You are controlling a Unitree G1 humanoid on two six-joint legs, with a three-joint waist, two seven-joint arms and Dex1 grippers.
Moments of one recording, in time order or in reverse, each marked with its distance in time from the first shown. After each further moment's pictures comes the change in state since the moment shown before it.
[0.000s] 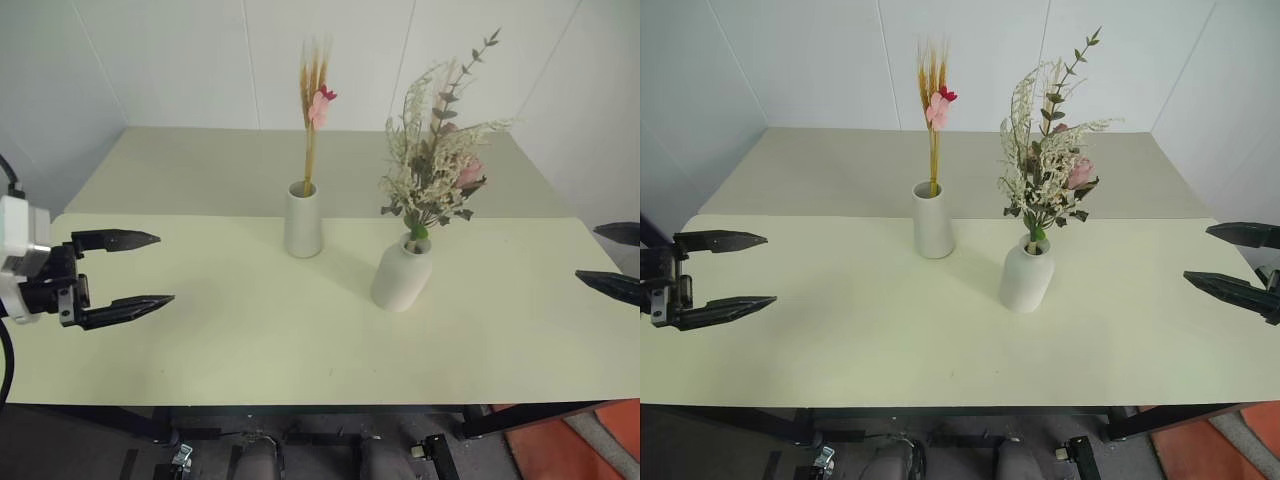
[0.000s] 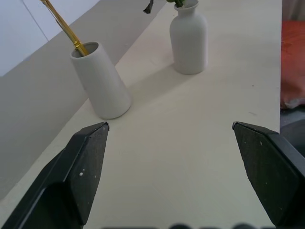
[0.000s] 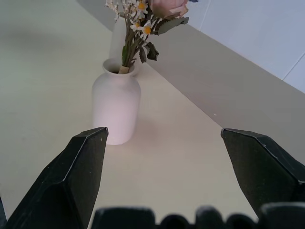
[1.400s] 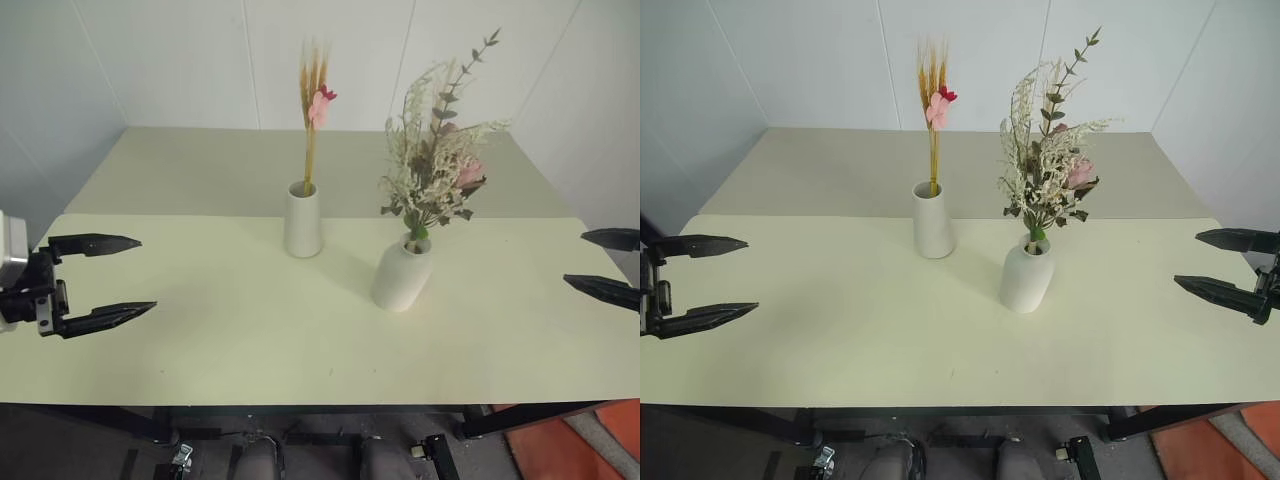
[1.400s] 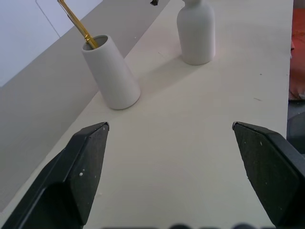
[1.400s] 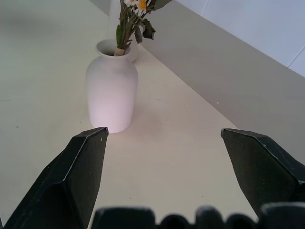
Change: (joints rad) left arm 0.072 0.009 0.072 0.024 0.007 -0.069 -0.007; right arm -0.051 0.008 0.074 0.071 -0.058 -0.055 0.005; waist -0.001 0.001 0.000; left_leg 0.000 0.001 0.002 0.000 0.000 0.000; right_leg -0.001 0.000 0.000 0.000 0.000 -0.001
